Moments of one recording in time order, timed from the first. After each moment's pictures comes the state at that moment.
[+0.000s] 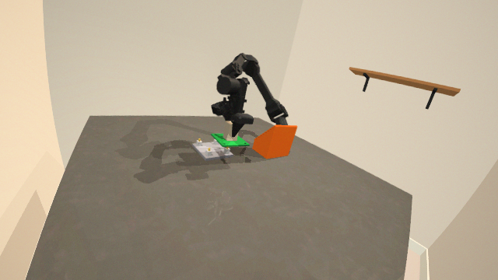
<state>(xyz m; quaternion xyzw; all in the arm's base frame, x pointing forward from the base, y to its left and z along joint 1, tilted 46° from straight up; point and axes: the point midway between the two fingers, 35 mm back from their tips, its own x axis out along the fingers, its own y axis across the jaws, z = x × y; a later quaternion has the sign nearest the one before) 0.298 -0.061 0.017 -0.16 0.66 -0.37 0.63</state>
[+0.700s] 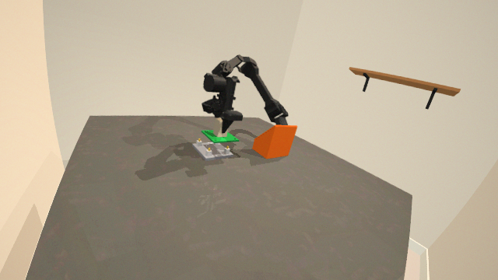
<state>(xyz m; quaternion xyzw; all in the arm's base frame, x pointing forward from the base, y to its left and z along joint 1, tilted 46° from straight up) 0.308 -0.100 0.050 -0.20 0.68 -0.34 0.62</state>
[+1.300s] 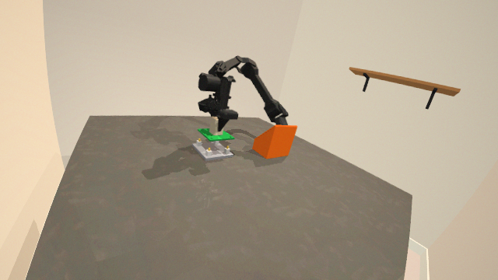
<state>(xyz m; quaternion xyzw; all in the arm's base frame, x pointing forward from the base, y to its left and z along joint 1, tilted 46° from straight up) 0.310 -0.120 0.066 -0.21 0.68 -0.33 0.61</state>
